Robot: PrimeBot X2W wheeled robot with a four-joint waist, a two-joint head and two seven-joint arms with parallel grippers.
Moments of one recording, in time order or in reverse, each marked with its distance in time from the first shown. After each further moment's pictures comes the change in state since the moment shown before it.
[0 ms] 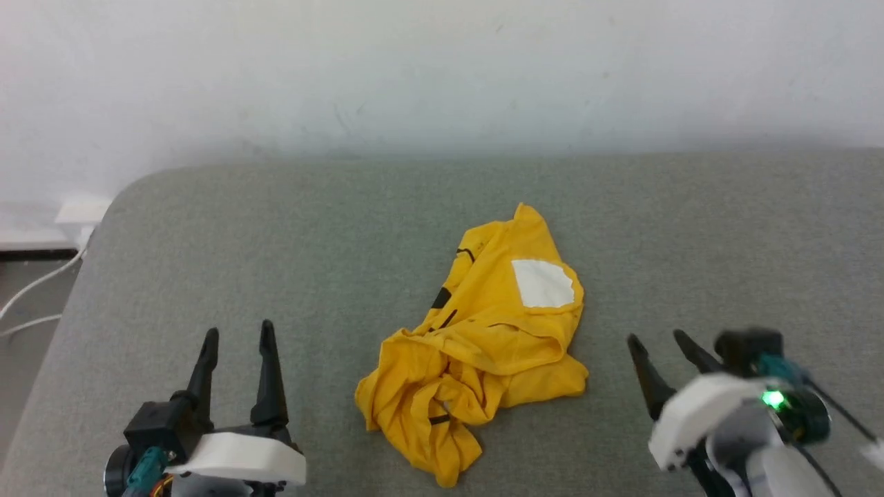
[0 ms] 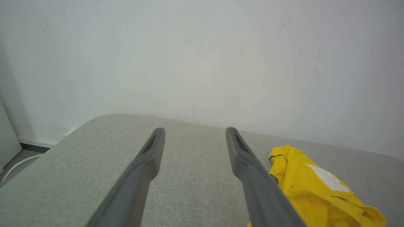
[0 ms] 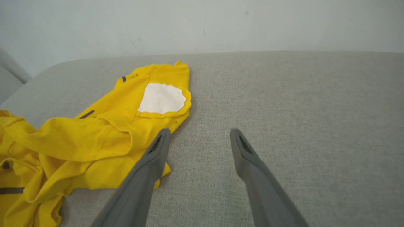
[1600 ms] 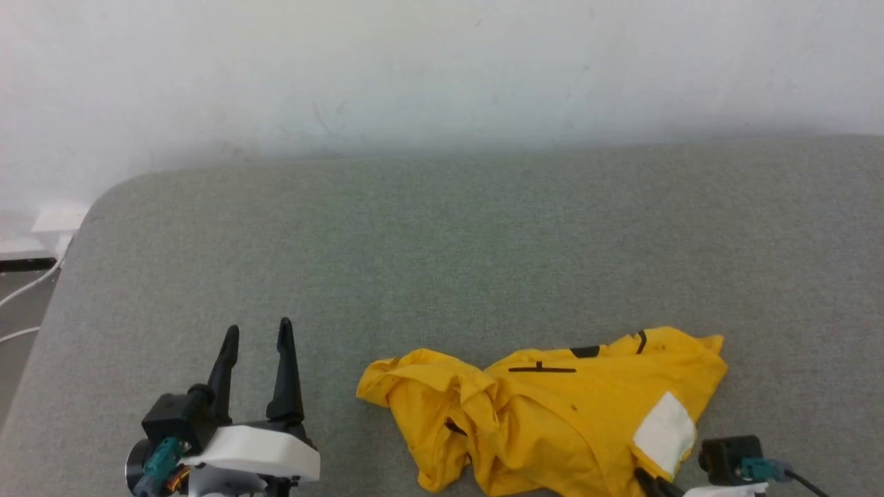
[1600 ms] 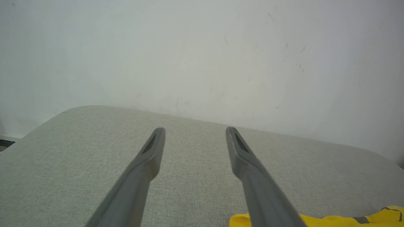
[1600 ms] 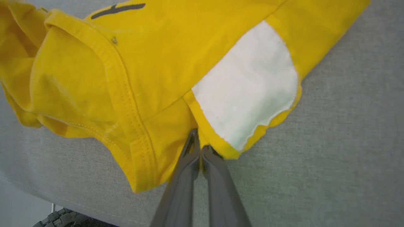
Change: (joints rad) left arm -0.039 -0.050 0.008 0.054 0.007 -0.043 0.000; right arm 0.227 -0.028 0.077 -0.087 0.093 -0.001 0.259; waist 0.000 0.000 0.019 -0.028
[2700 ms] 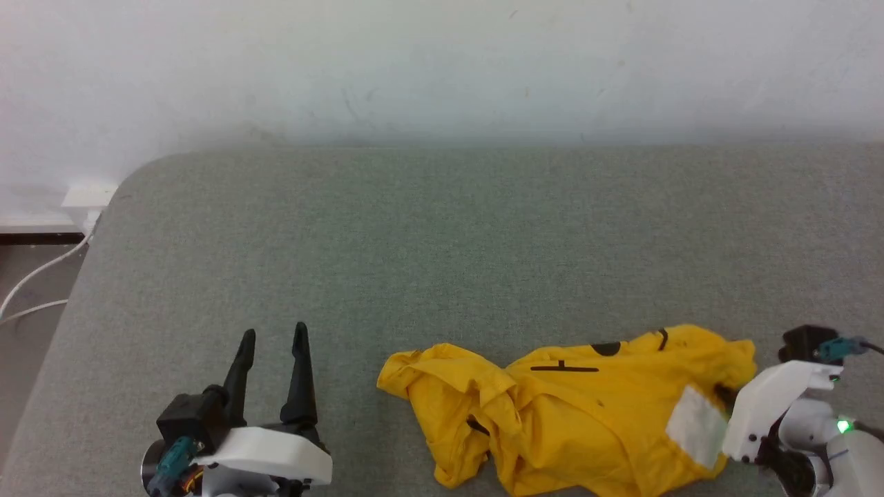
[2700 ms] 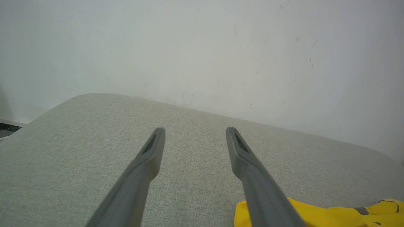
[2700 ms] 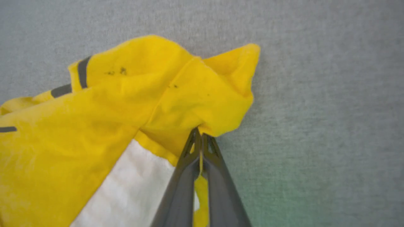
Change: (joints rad) left arm -0.003 -0.001 -0.037 0.026 -0.026 0.001 0.000; right arm -0.399 -0.109 -0.174 0.453 0.141 0.002 0.163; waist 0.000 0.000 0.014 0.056
